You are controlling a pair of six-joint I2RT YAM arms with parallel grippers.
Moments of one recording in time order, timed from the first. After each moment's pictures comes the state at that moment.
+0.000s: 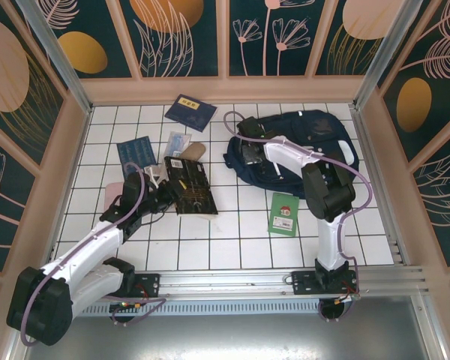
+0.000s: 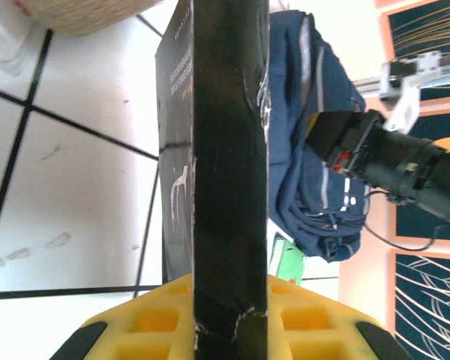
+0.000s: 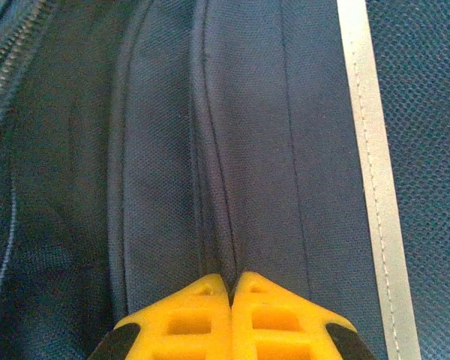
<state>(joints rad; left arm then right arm) -0.39 0.98 0.45 0.01 0.35 -1.09 0.54 2.01 1.49 -0.58 0.31 0.30</state>
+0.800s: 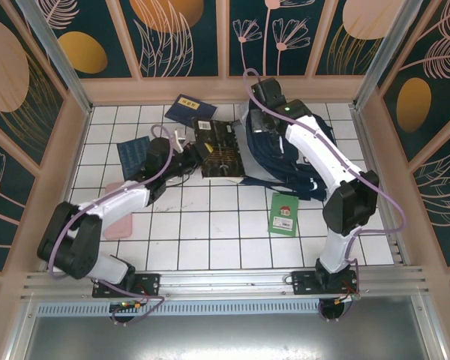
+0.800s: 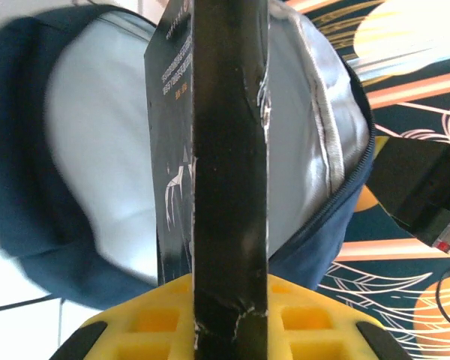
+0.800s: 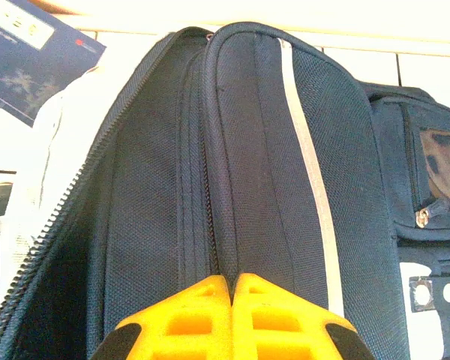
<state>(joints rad) -0.48 1.50 0.82 0.41 0.41 -1.17 0.52 1.81 1.84 -0.88 0.29 0.27</state>
